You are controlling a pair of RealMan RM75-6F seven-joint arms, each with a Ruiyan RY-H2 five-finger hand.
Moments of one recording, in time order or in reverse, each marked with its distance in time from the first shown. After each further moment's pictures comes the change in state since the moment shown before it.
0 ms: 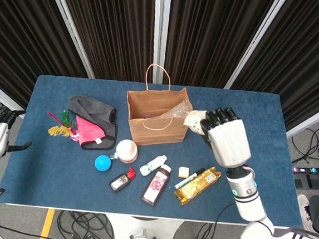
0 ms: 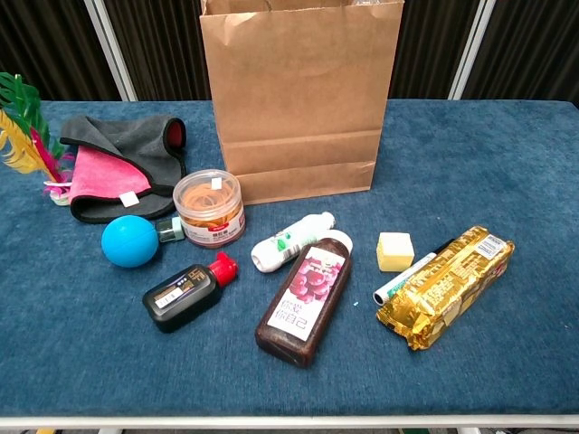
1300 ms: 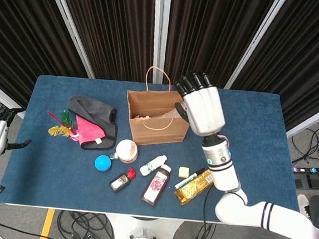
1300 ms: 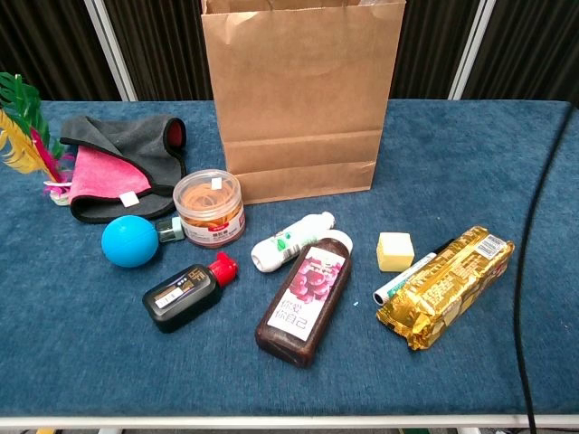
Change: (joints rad) left arm -0.009 0.002 -0.012 -0.005 -0.019 -0.011 0.009; right arm 0.251 -0.072 0.051 0.114 0.263 -0.030 0.019
